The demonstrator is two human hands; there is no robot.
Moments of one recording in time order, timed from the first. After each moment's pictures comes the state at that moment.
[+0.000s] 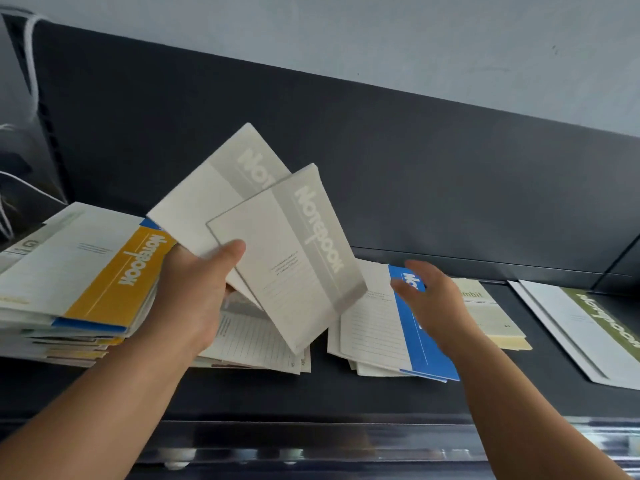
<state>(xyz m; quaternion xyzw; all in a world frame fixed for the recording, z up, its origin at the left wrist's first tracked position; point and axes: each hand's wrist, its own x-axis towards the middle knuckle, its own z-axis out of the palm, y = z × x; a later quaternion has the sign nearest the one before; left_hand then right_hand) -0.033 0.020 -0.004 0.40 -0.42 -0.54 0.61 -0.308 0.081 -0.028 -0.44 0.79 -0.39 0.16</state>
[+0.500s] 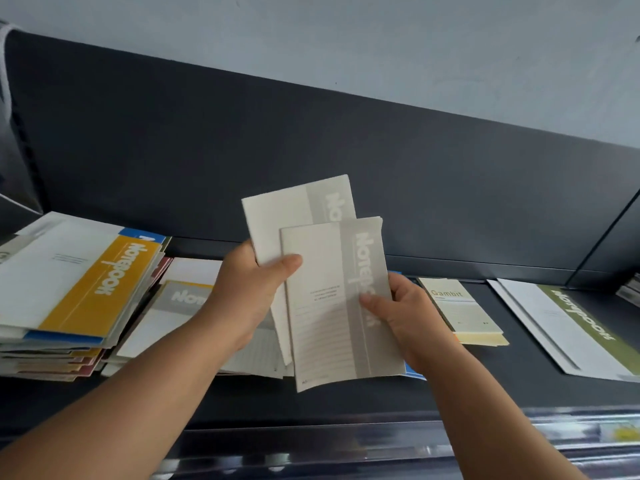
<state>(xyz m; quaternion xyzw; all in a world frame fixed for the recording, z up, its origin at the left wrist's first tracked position) -0.084 0.034 0.005 0.37 -0.57 -0.54 0.49 -0.281 0.102 -0.023 -0.43 0.65 -0.52 0.35</state>
